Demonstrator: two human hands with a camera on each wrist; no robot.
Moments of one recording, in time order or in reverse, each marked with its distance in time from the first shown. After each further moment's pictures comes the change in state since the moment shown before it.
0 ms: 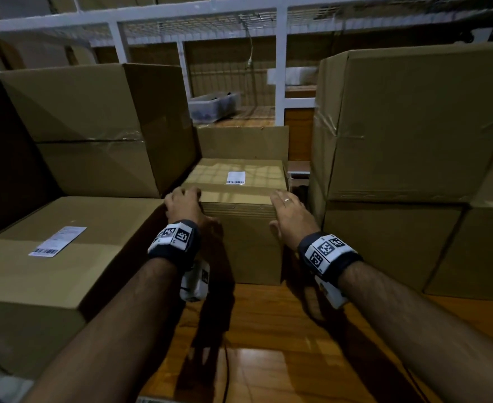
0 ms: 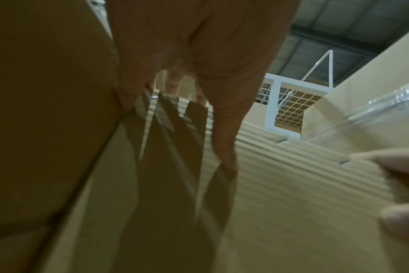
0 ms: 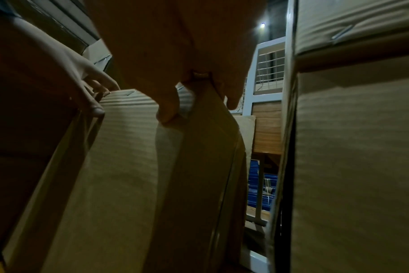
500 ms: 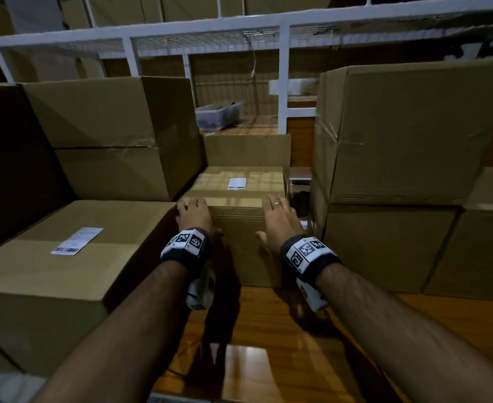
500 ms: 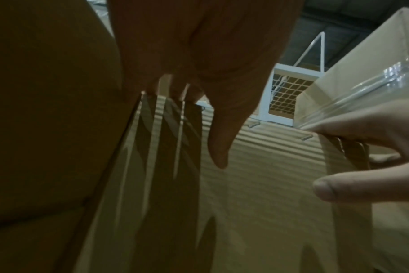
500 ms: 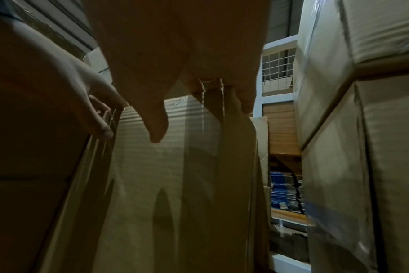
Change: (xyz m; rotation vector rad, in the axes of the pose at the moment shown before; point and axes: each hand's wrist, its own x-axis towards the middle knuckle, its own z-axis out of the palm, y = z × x) left_hand -0.011 -0.005 0.004 0.145 -0.080 0.043; right_hand 0.002 -0.048 -0.002 -0.041 -0.063 0.124
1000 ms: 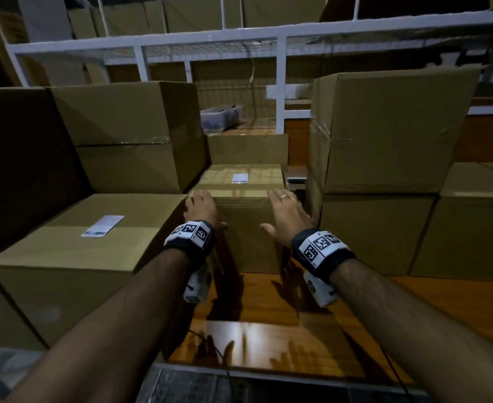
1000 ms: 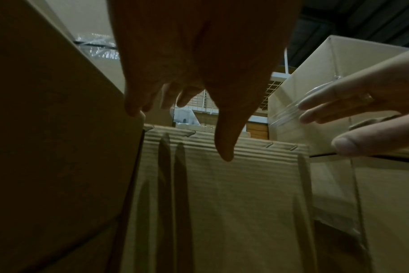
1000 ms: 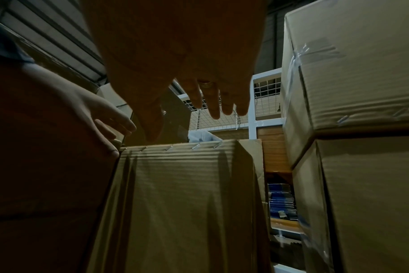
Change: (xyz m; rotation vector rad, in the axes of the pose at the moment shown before) left_hand -0.039 -0.006 -0.025 -0.060 -0.003 0.051; right_hand -0.060 -0.021 -0.054 0.112 0.069 0.011
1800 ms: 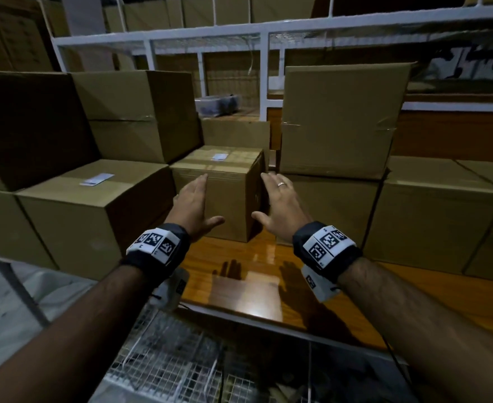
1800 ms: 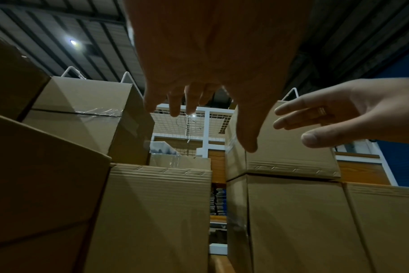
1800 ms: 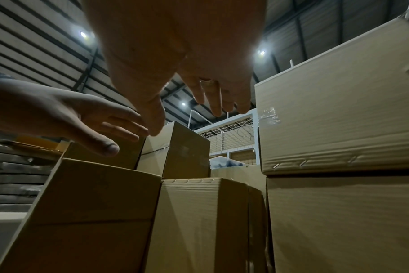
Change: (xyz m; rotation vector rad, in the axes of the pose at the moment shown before) left_hand -0.181 0.086 -0.005 -0.033 0.211 0.208; right_hand -0.112 0.094 -0.087 0.190 0.027 -0.246
